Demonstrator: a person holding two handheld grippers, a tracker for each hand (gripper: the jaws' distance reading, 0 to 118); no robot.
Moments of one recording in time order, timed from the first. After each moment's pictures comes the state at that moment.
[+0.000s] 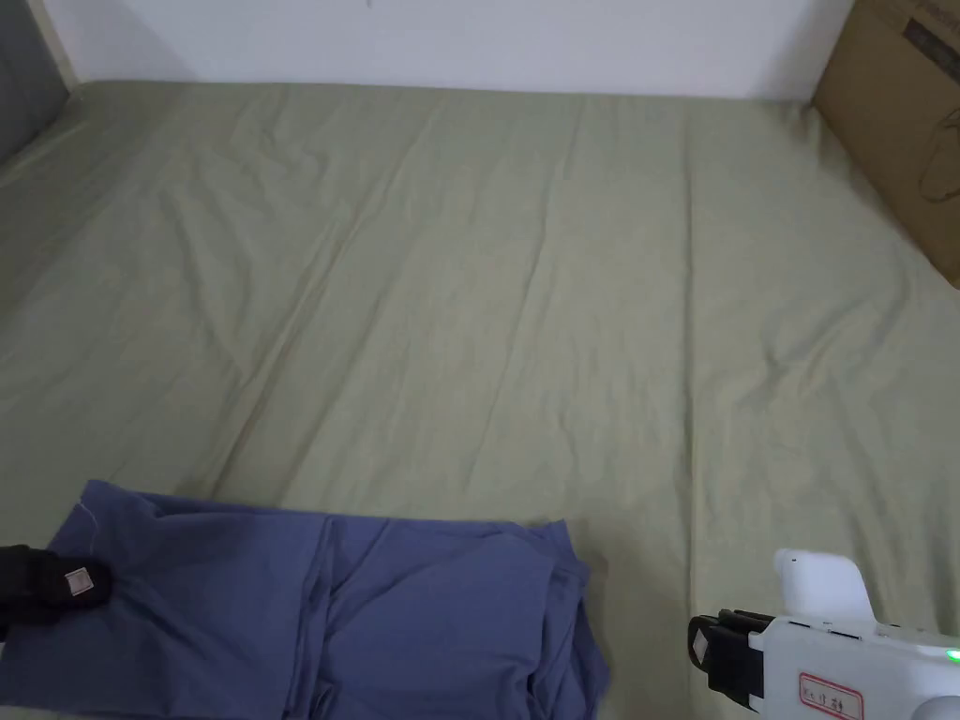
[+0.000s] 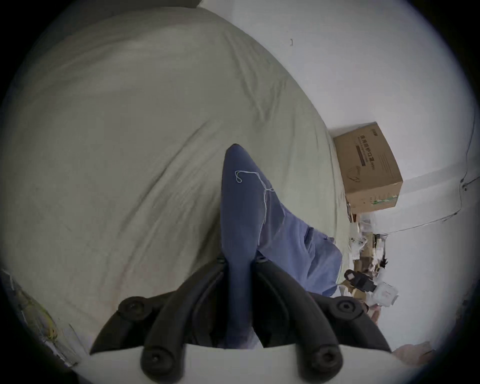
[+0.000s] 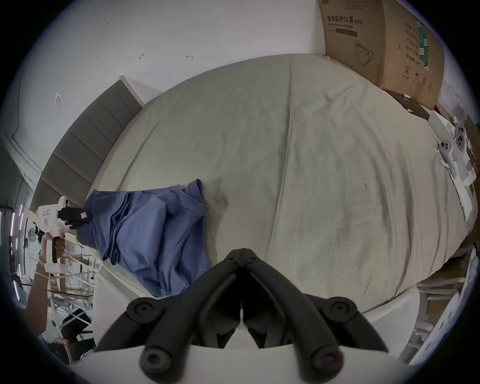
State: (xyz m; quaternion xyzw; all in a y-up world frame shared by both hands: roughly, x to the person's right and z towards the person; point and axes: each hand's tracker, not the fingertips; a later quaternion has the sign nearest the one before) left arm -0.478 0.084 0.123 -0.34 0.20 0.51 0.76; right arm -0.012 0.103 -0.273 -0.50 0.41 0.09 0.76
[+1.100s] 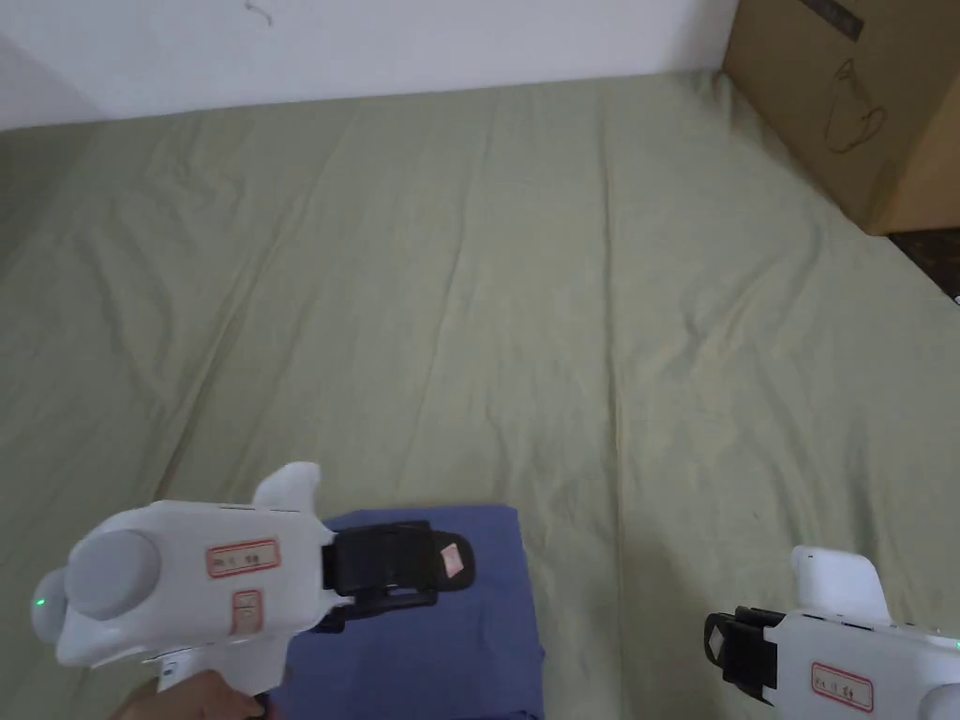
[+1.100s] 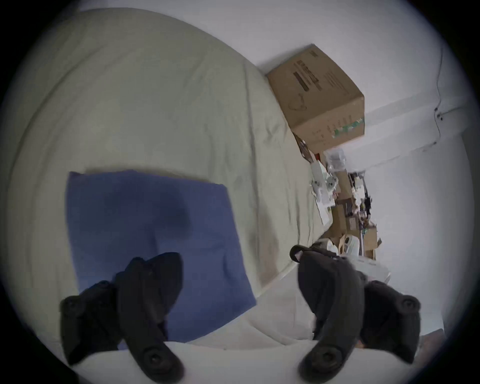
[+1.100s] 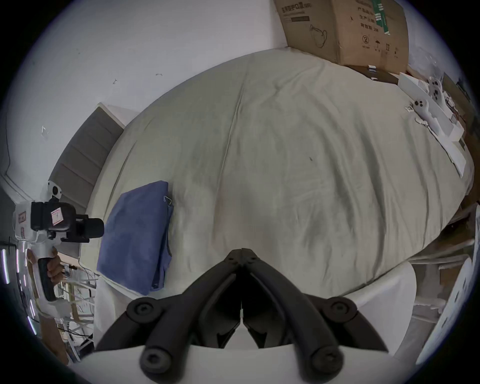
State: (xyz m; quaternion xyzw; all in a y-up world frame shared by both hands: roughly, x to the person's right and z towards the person) left arm -0.298 0.112 -0.093 -0.38 0.03 0.45 0.80; right arm 0.057 0.087 -0.300 -0.52 0.36 0.03 0.78
